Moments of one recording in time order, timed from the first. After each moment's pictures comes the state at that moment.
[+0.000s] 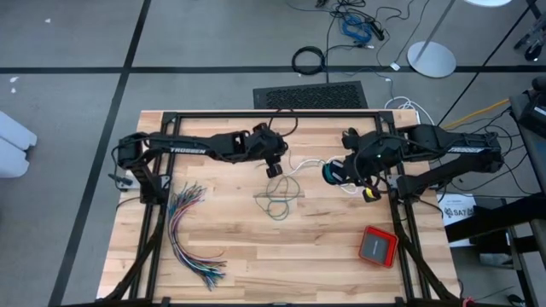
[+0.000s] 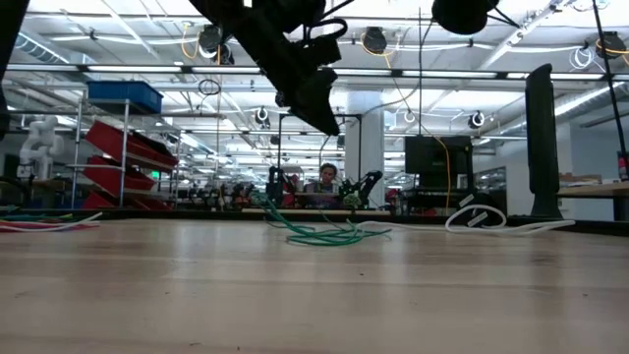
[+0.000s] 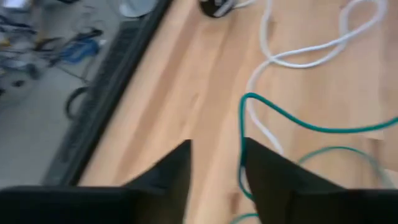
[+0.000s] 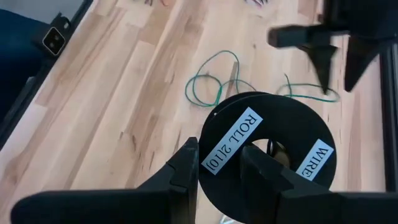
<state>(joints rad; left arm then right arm) 0.18 1.73 1.29 -0.27 -0.23 0.09 0.07 1.11 1.37 -1.09 -0.05 -0.19</state>
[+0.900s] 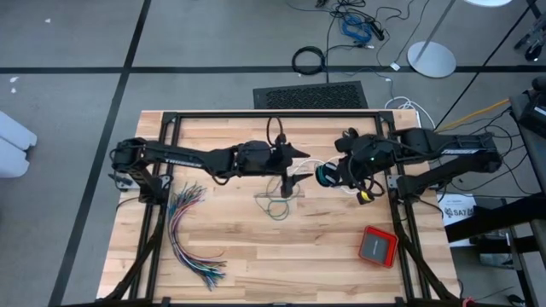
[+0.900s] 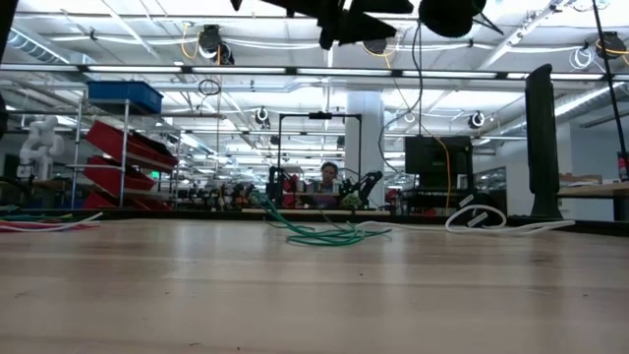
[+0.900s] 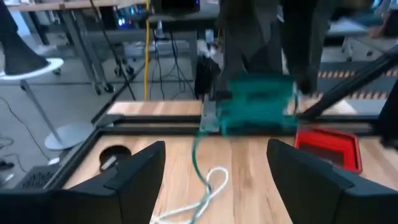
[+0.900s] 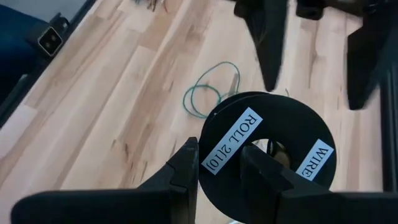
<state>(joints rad) 0.02 1.71 1.29 0.24 -0.06 0.06 0.07 1.13 1.31 -0.99 -0.06 -0.26</state>
